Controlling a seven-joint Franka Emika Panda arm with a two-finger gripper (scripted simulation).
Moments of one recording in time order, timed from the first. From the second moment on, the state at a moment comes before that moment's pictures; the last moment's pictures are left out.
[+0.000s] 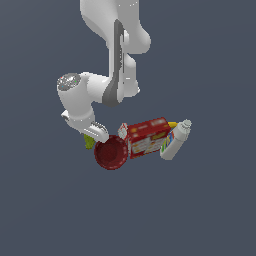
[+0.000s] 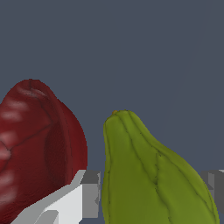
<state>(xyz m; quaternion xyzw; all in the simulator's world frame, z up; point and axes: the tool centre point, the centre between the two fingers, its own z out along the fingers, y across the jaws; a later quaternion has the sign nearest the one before) -0.039 -0.174 0.111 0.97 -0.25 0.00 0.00</state>
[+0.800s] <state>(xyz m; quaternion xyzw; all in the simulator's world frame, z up) 0.038 -0.033 0.243 0.97 -0.24 0.00 0.00</state>
